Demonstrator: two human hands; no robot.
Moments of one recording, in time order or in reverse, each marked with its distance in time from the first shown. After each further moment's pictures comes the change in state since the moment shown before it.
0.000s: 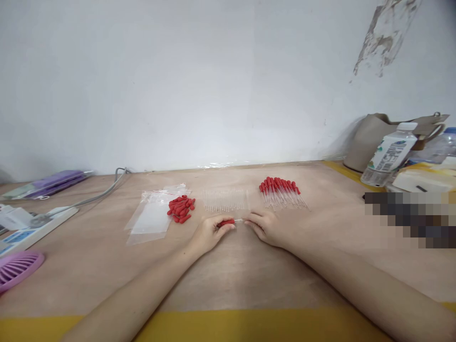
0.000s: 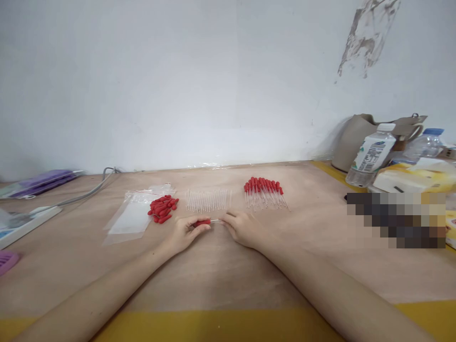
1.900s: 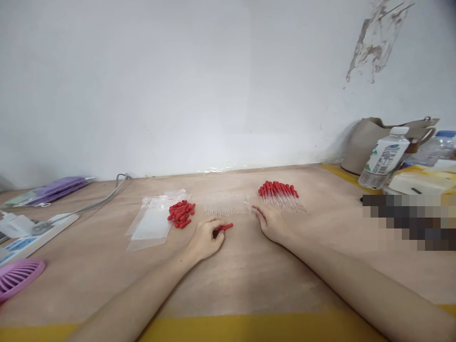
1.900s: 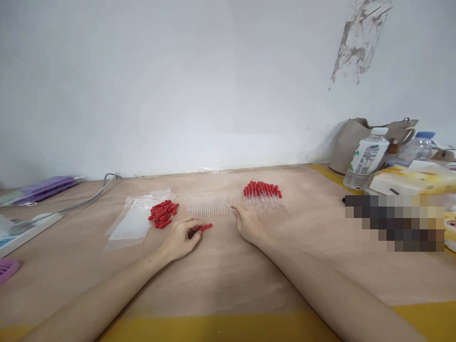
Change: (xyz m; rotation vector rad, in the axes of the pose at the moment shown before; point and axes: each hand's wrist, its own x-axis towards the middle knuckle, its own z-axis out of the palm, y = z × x) left_hand -0.004 0.008 -0.010 0.231 -0.059 0.014; right_hand 0.003 0.021 0.010 0.090 0.193 0.314
